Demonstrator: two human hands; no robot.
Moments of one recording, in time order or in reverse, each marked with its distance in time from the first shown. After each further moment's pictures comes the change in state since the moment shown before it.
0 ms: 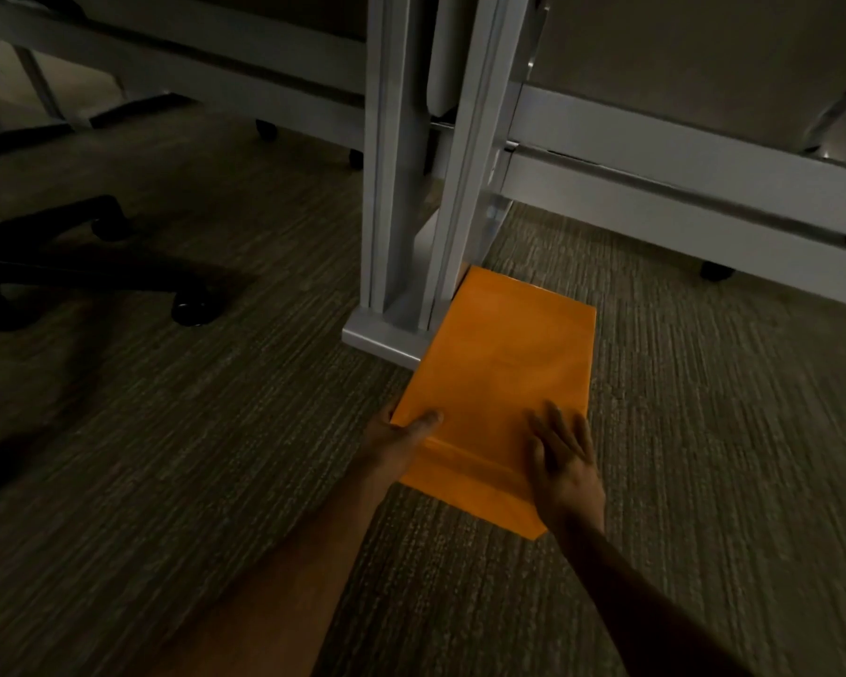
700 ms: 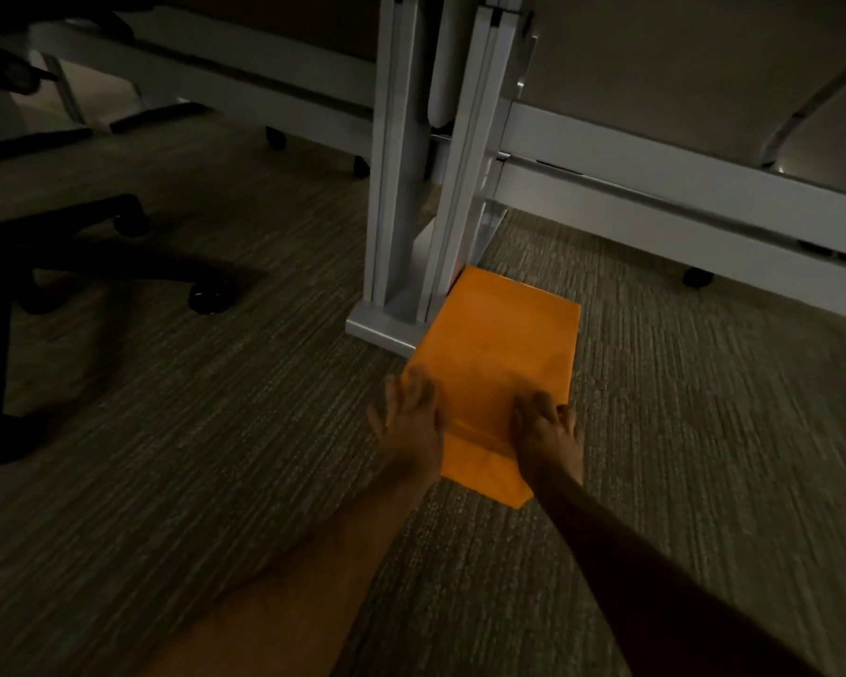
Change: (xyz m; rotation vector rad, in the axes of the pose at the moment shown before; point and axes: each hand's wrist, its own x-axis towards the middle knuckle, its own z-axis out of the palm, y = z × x) left_hand -0.050 -0.007 0.034 0.977 0.175 0.448; right_hand 0.000 -0.020 -0.017 -0.324 -0.173 0.053
